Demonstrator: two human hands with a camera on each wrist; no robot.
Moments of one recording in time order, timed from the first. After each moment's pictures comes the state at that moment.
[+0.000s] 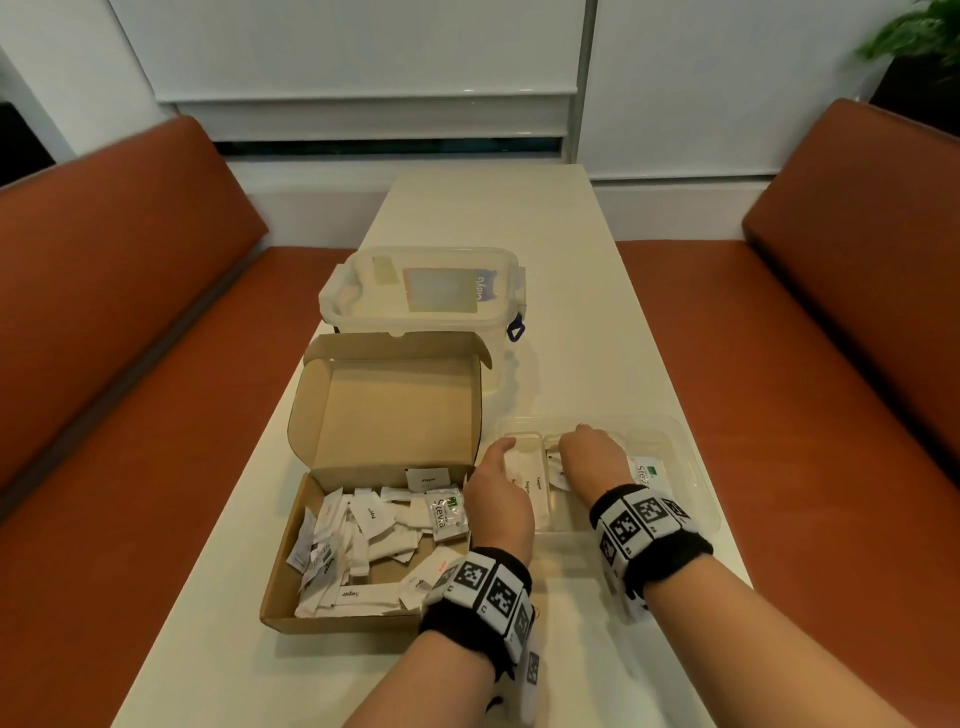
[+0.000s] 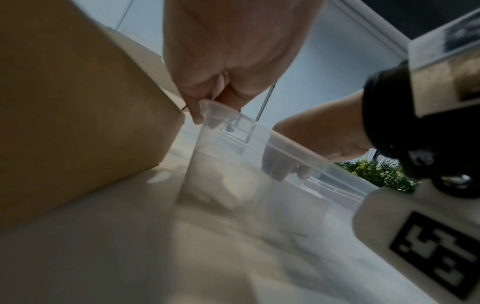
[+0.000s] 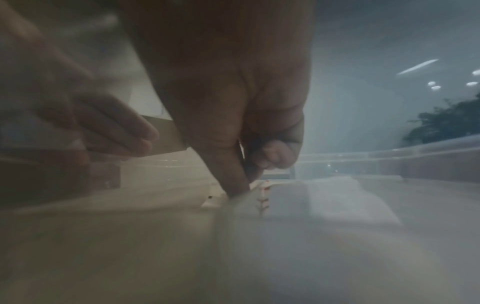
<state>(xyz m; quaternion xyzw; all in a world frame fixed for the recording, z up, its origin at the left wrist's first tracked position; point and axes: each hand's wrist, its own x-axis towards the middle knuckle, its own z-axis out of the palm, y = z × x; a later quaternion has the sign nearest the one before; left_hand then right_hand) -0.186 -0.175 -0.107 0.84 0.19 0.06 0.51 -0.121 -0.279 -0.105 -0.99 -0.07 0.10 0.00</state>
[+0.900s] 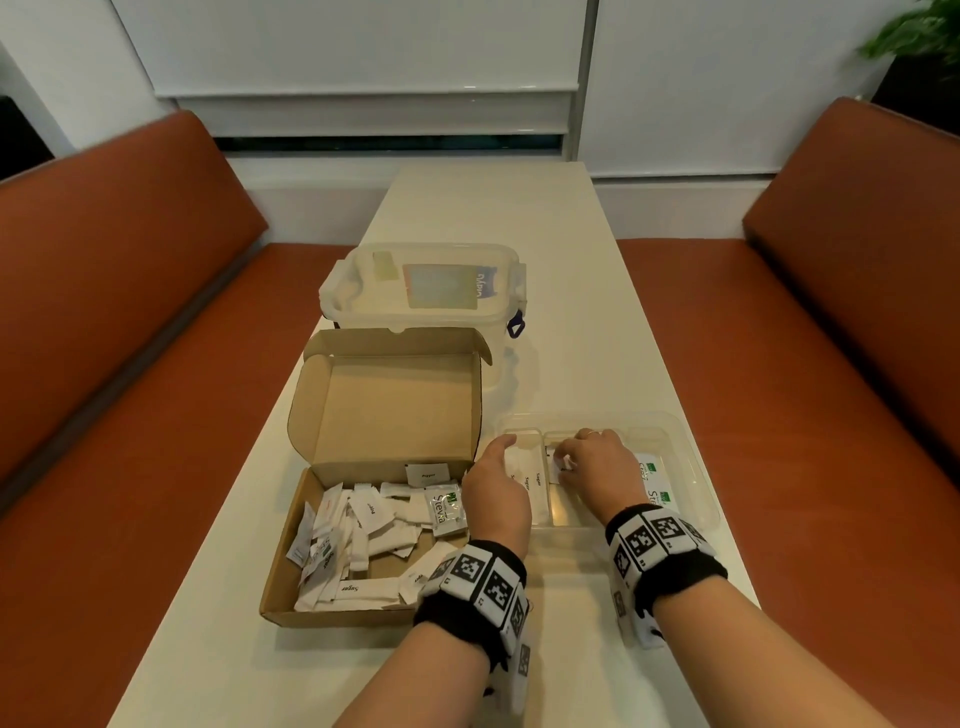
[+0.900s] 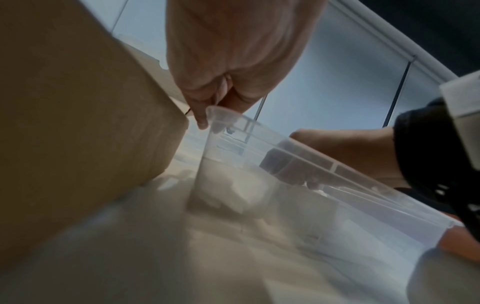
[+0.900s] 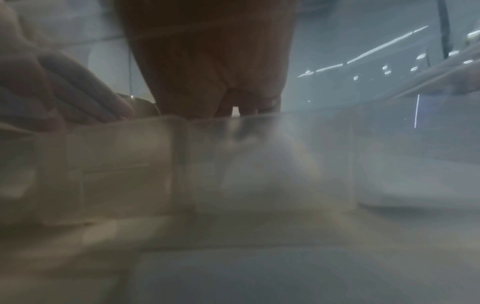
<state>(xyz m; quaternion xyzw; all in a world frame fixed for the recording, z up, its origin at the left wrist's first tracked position) -0.187 -0.171 -0.103 0.85 0.17 0.05 0.50 -0.135 -0.298 -0.122 -0.99 -0.06 0.02 0.13</state>
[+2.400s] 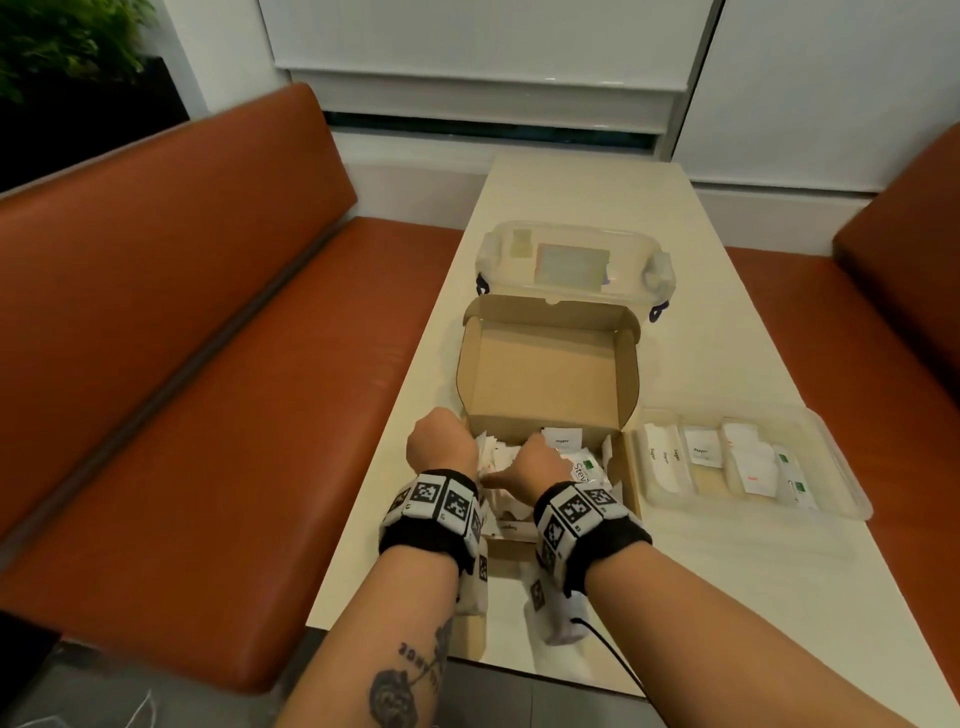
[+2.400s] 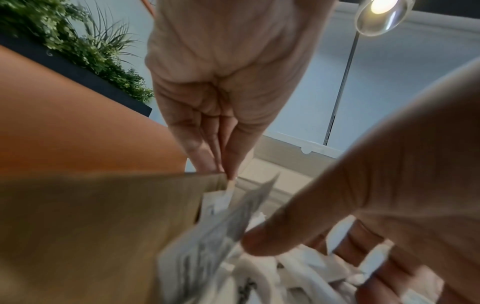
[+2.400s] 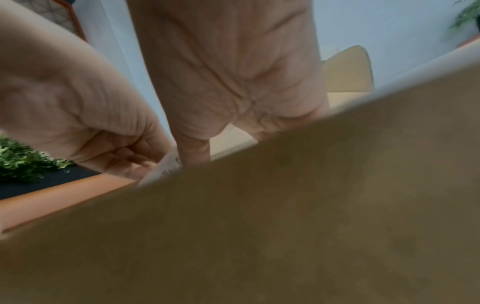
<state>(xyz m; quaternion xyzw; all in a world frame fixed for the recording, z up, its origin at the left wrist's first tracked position) -0.207 0.047 -0.084 0.91 0.30 0.00 0.28 -0.201 -0.055 -0.100 -0.95 0.05 0.22 0.23</state>
